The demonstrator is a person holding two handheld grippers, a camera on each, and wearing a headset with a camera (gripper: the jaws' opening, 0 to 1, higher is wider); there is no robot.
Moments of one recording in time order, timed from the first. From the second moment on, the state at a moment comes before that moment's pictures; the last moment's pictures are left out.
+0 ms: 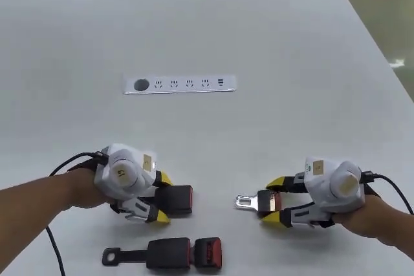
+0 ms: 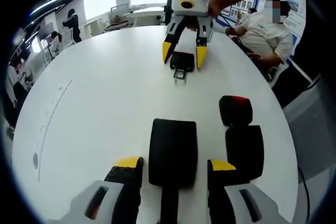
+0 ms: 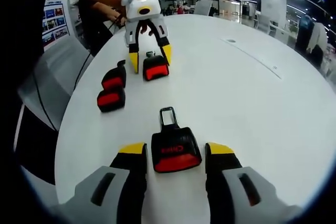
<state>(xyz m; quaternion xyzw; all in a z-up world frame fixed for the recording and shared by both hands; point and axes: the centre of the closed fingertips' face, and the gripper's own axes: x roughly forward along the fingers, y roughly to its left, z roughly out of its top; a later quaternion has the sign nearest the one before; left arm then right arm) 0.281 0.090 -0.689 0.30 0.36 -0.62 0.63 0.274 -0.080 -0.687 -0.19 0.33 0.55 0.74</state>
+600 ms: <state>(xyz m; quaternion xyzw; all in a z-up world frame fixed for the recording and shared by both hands) 0.276 0.099 -0.650 0.21 0.38 -0.54 0.72 0.297 -0.080 -0.659 -0.11 0.29 0.40 0.86</state>
